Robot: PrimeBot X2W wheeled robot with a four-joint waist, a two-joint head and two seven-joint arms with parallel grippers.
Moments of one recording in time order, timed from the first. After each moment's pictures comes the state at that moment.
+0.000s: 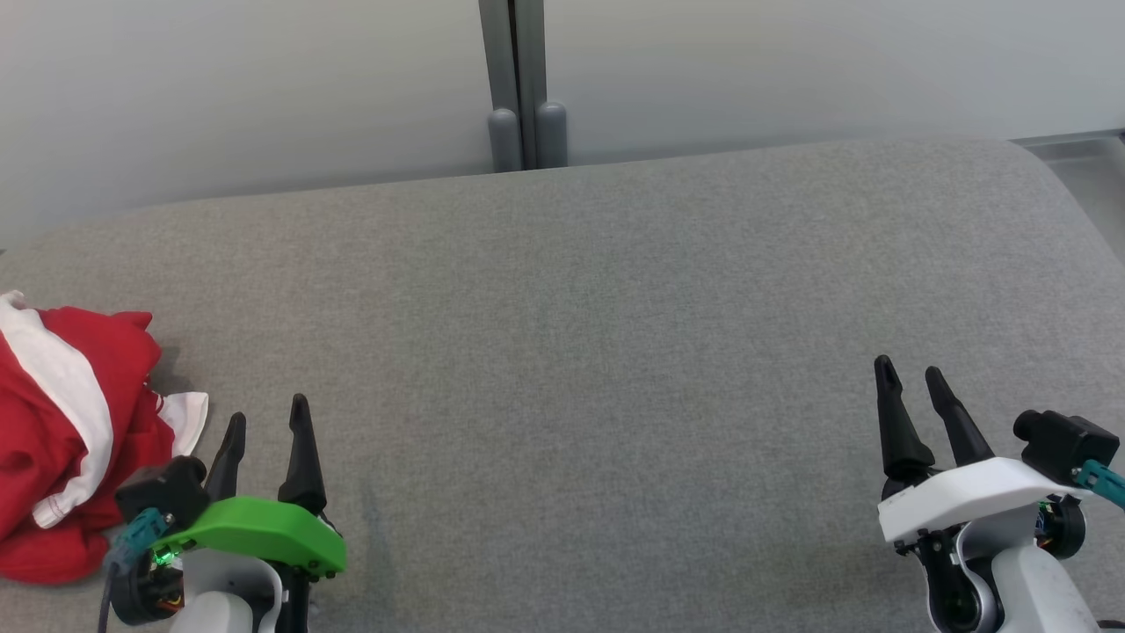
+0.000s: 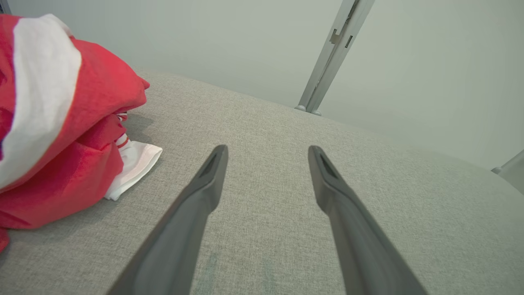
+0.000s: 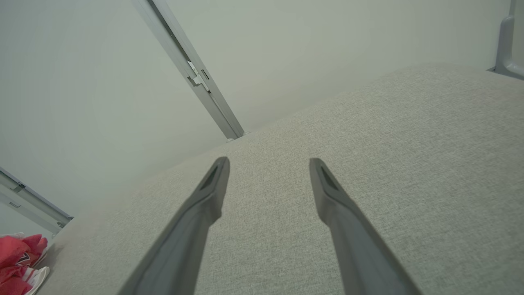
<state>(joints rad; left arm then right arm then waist) -0.14 0.12 -0.10 0.33 -0.52 -0.02 -0.14 -0.15 -0.04 -0.06 0.26 0.53 0.13 -0.14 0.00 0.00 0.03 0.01</state>
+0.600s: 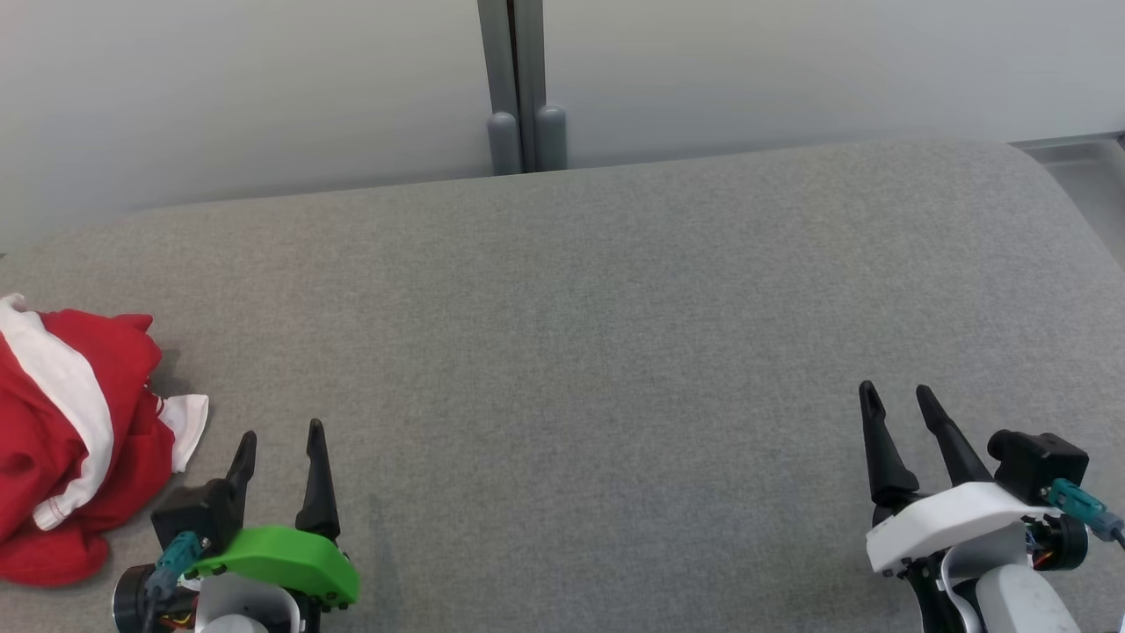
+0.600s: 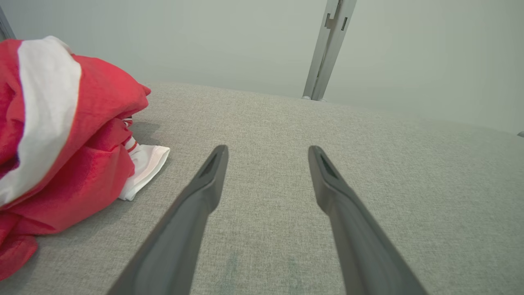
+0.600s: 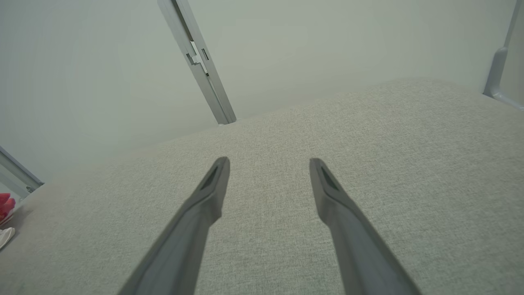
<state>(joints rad) -0.11 0.11 -0.10 0.36 -0.35 -0.03 -0.19 -0.12 -0.05 -0.04 0.28 0.37 0.13 -0.19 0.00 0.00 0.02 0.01</state>
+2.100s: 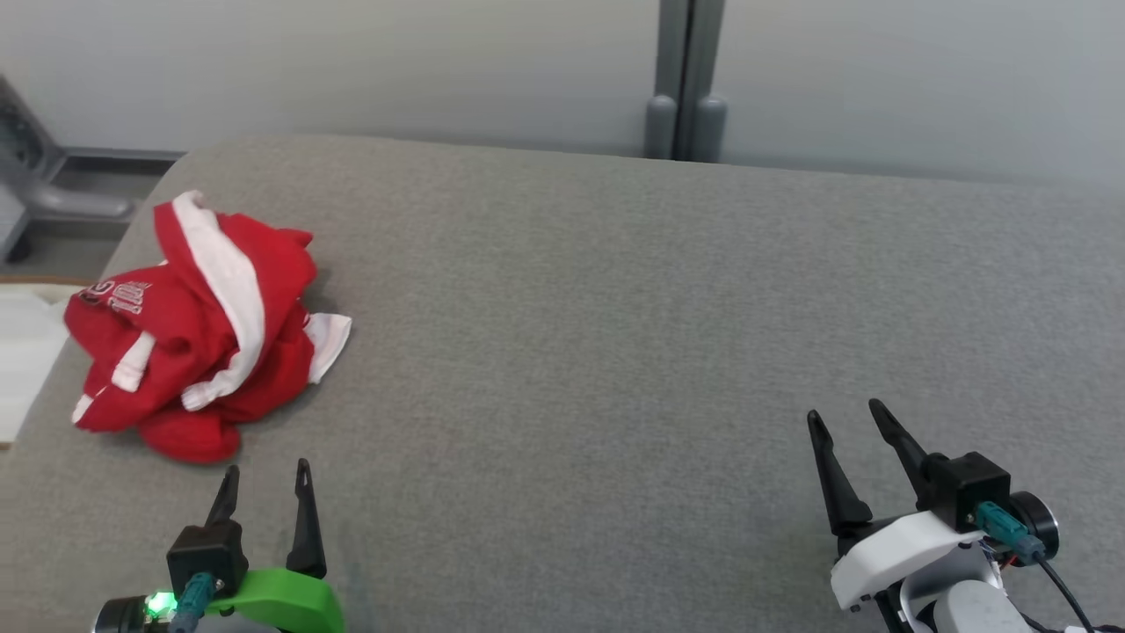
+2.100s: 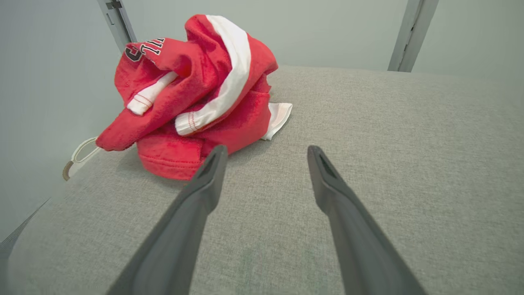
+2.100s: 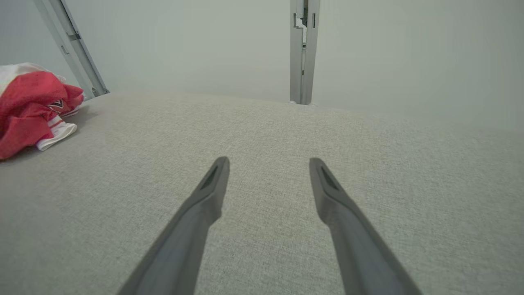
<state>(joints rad) -0.06 0.05 0.03 0.41 -0.07 -0.07 -0.26 -0.10 -0.05 0.04 0.31 0.12 0.13 -0.26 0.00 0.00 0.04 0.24</state>
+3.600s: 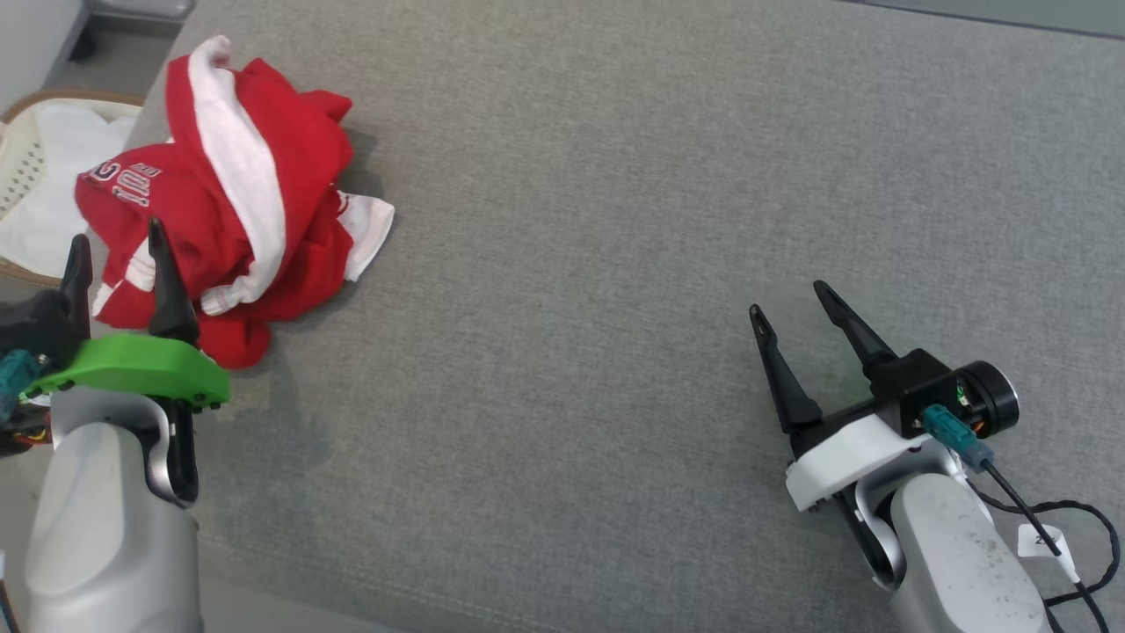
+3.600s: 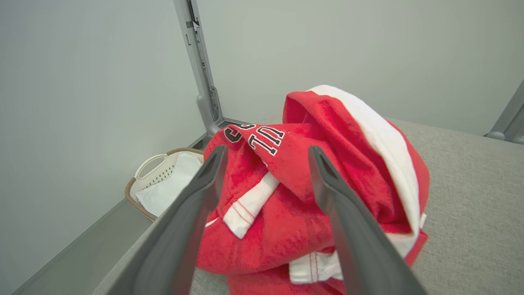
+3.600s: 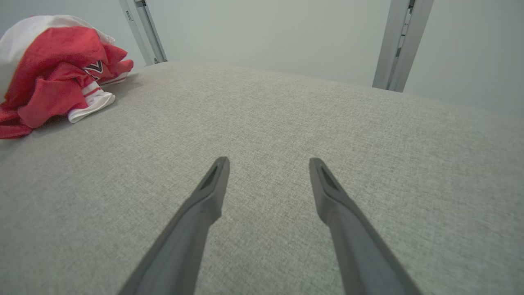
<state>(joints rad) -0.53 0.14 0.17 0.61 -0.20 -0.13 -0.26 -0.30 -0.05 0.13 0.30 0.02 0.13 -0.26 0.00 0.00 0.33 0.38</state>
